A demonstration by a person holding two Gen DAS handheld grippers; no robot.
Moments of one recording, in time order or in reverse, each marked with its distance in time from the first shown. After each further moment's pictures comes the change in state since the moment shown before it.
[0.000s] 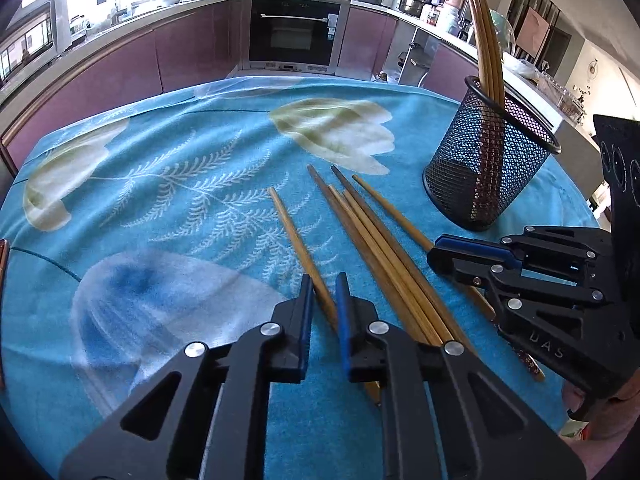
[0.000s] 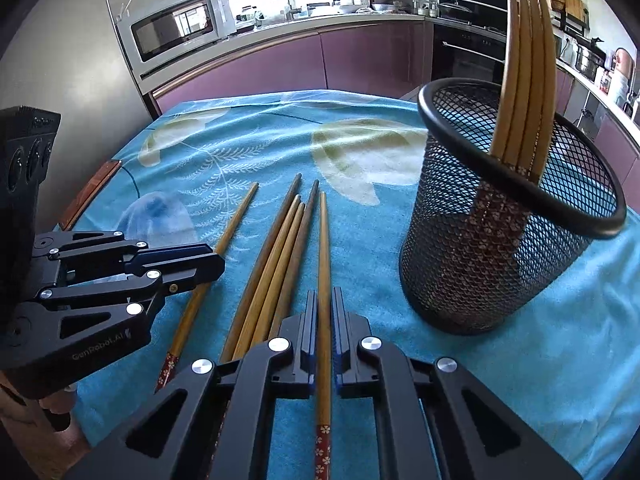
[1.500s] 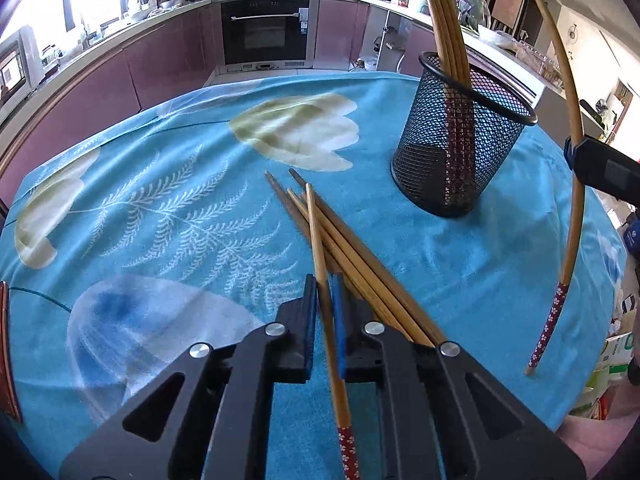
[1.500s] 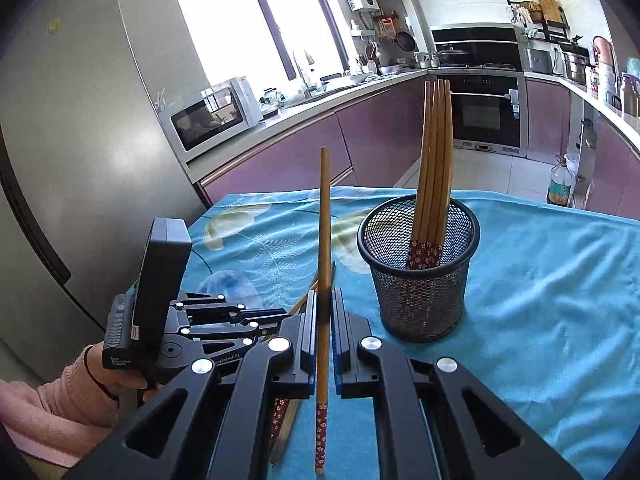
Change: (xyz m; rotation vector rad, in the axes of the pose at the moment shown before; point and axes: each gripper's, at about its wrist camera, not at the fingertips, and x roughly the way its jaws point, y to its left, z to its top) left arm 0.002 -0.027 0.006 0.120 0.030 -0.003; right arm -0.105 -0.035 -0.007 0.080 -0.267 0.170
